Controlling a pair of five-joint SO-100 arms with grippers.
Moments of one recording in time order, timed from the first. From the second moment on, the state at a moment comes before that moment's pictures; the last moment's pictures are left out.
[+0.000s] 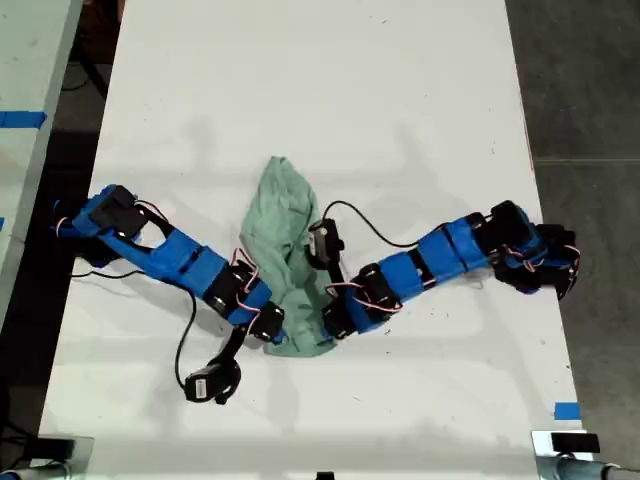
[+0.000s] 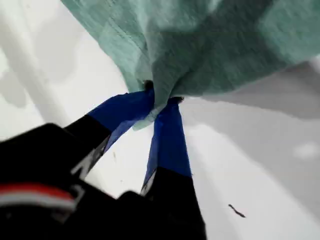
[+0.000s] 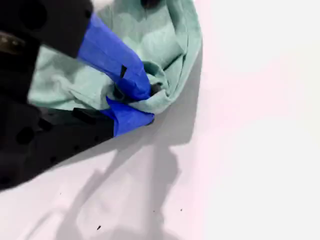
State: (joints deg) arm 0 21.6 60.0 58.5 68.6 -5.9; arm 1 -19.8 57.9 50.0 70.6 -8.1
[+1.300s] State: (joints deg) arm 0 -16.6 106.1 86.7 86.6 13.2; arm 1 14.2 75.7 58.3 68.8 -41.8
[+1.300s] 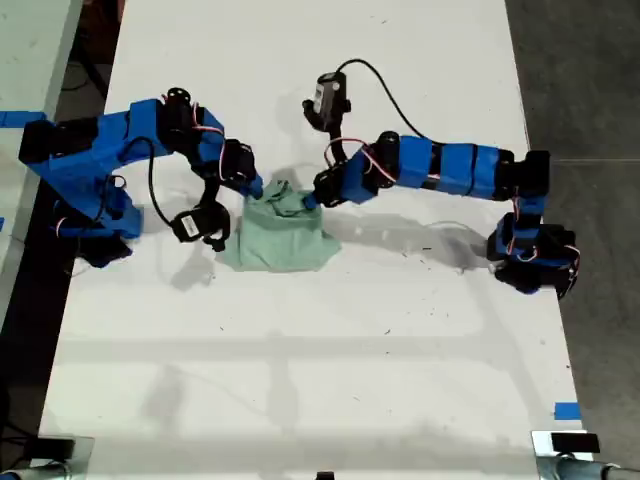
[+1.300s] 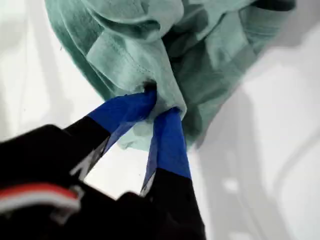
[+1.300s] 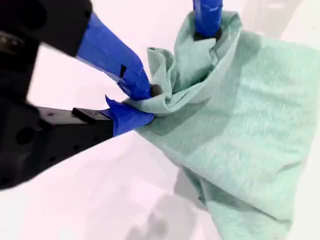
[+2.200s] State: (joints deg) arm 0 -15.4 154.5 111.8 89.6 2.5; arm 1 20.7 133.3 105.9 82.0 -31.0
